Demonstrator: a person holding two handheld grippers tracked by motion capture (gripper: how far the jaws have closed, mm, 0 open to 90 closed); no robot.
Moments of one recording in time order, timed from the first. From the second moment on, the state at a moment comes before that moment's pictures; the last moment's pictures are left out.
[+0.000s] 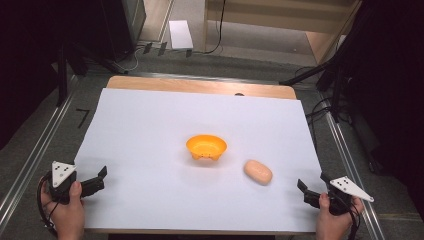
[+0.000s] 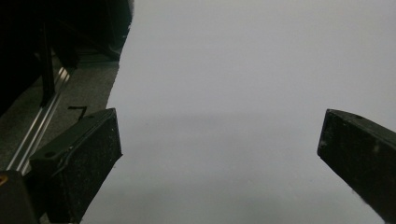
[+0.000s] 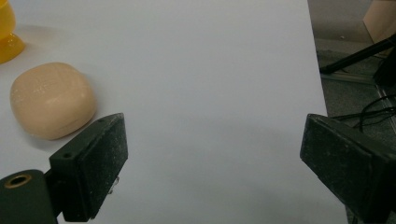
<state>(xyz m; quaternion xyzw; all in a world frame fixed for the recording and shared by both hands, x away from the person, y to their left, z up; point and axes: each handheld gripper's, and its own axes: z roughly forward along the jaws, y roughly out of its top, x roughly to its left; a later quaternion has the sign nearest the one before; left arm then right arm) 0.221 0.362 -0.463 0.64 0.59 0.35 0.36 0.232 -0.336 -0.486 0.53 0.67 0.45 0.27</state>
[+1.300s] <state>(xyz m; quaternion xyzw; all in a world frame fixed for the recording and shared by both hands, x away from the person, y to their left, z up) 0.220 0.361 -0.463 0.64 0.58 0.35 0.36 0.274 -0.291 -0.448 0.44 0.83 0.31 0.18</state>
